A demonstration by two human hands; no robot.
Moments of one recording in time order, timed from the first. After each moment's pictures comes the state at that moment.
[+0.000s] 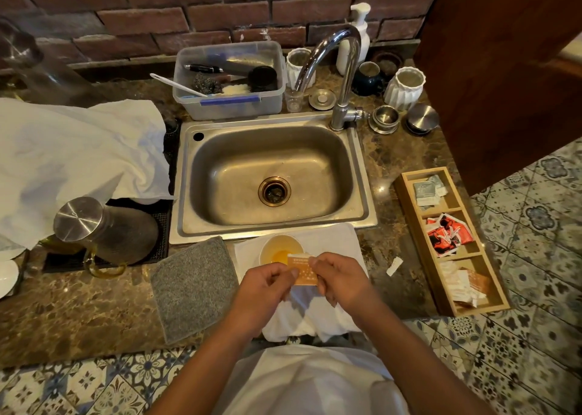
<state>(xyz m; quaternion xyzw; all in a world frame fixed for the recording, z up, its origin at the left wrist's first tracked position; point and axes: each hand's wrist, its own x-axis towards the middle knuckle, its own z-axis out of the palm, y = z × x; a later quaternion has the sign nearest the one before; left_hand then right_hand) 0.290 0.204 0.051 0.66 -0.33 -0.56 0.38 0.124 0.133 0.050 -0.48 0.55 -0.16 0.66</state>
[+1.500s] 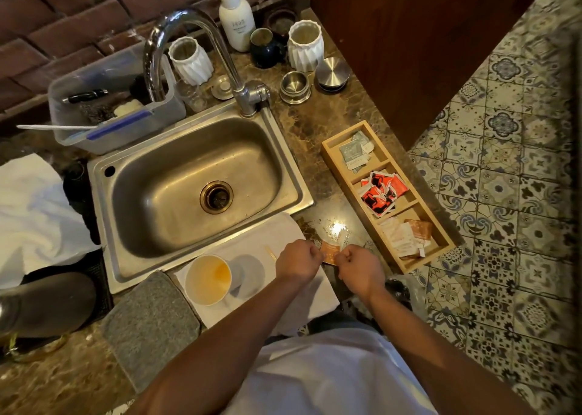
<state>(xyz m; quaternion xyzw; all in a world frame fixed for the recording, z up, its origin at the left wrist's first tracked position) 0.124 0.093 -0.058 0.72 -0.56 -0.41 -0.01 -0.021 0.118 -0.060 -0.48 0.76 -0.06 0.44</state>
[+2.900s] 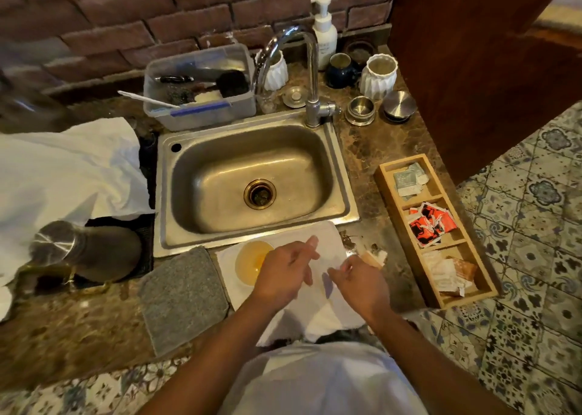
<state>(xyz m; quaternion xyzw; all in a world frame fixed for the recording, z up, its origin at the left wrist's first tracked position) 0.221 0.138 0.048 0.71 -0.42 -0.50 0.28 0.042 0.118 -0.043 -0.60 0.70 -0.02 0.39</state>
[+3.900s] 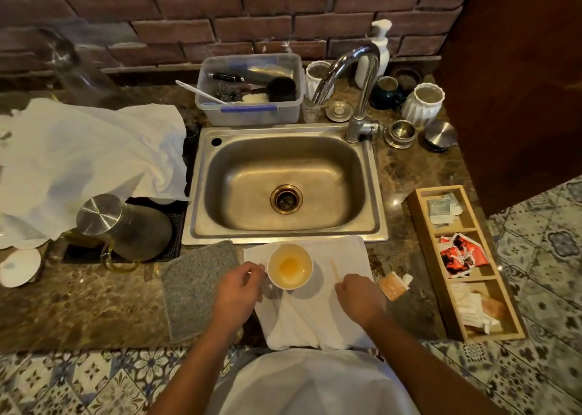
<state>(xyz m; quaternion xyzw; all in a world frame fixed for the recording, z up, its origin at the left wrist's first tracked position) 0.331 0.213 0.001 0.79 -0.33 -0.38 0.34 0.095 0.111 -0.049 -0.72 0.62 0.16 0.29</state>
